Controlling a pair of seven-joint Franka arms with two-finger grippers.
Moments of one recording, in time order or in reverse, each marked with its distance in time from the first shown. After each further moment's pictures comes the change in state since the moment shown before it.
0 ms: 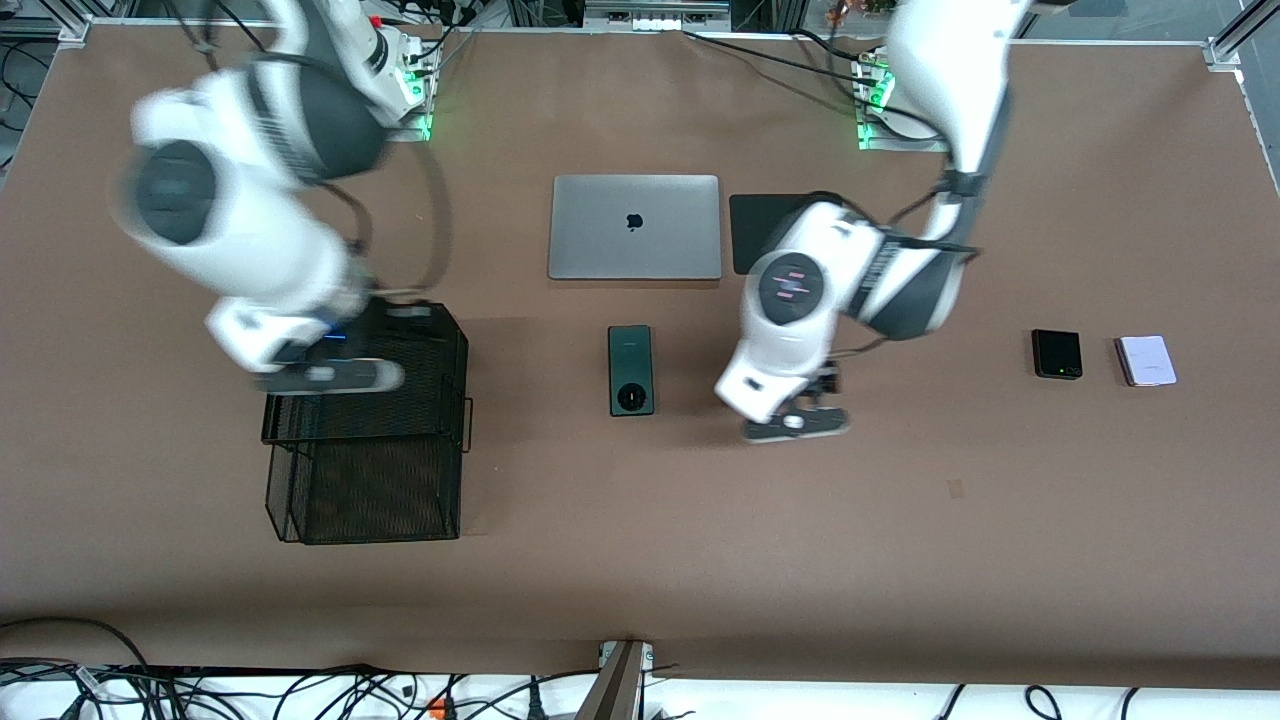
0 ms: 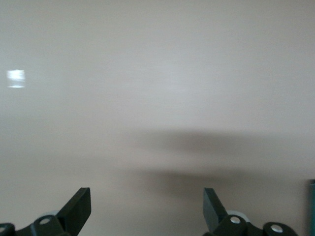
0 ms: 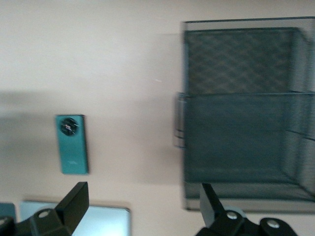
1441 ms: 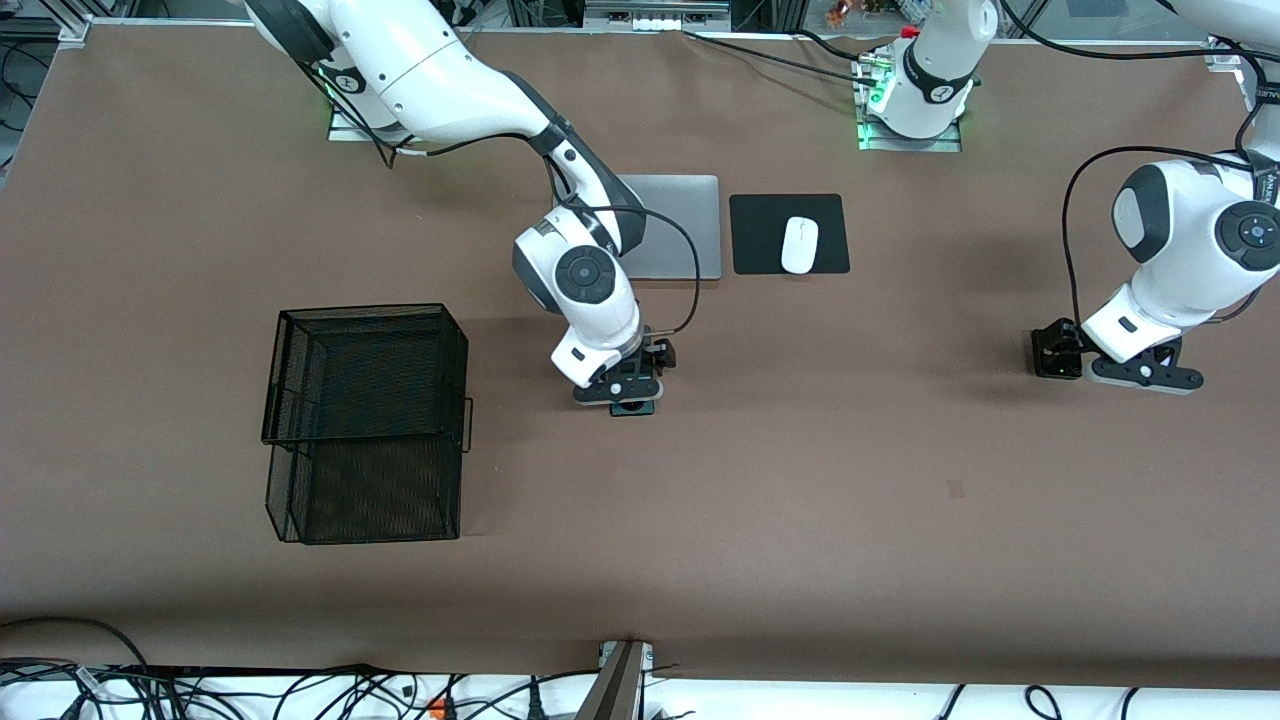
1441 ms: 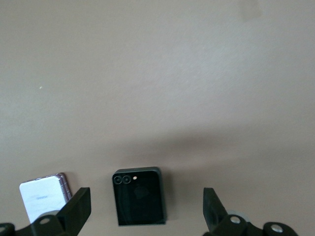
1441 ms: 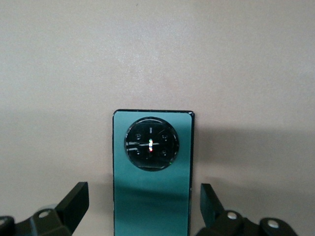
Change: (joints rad) left arm 0.668 -0.359 -0.003 -0.676 0.037 0.451 0.871; right arm 0.291 0.435 -0.012 0.000 -0.075 0.520 0.225
